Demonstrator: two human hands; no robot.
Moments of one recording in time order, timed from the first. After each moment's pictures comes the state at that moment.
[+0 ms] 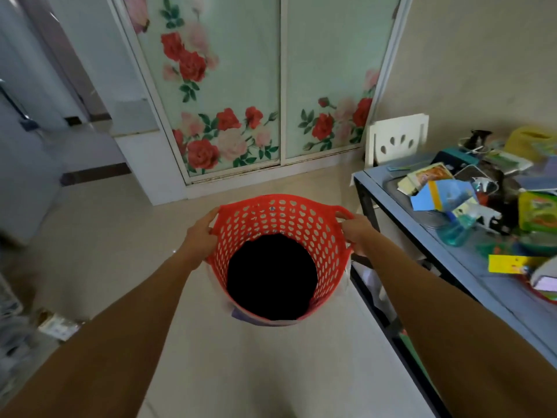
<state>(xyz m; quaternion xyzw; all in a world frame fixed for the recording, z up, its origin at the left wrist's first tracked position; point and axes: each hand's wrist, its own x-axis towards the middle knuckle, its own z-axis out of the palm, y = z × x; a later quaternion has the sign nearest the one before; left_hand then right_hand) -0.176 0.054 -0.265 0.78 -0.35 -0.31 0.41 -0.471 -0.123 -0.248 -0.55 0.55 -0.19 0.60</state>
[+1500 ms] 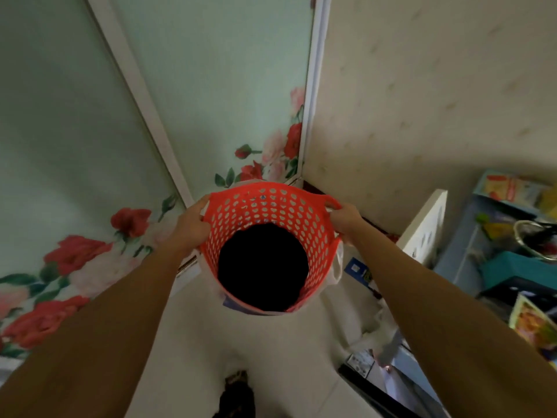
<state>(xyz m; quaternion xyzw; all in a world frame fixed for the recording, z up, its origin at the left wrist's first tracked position) 0.155 -0.968 -0.286 0.69 -0.52 -0.40 0.31 -0.175 -0.987 -0.262 -0.39 0.69 -0.30 0.53</state>
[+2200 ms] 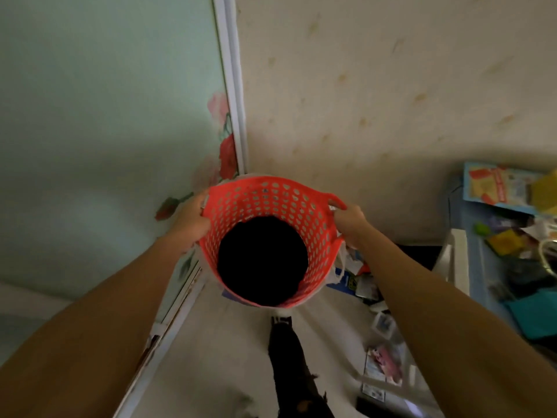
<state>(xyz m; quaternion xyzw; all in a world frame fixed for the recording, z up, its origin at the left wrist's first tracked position) 0.067 -1.439 -0.357 0.58 -0.67 -0.41 0.22 -0.251 -1.322 -0.329 -0.22 0.78 -0.36 0.46</state>
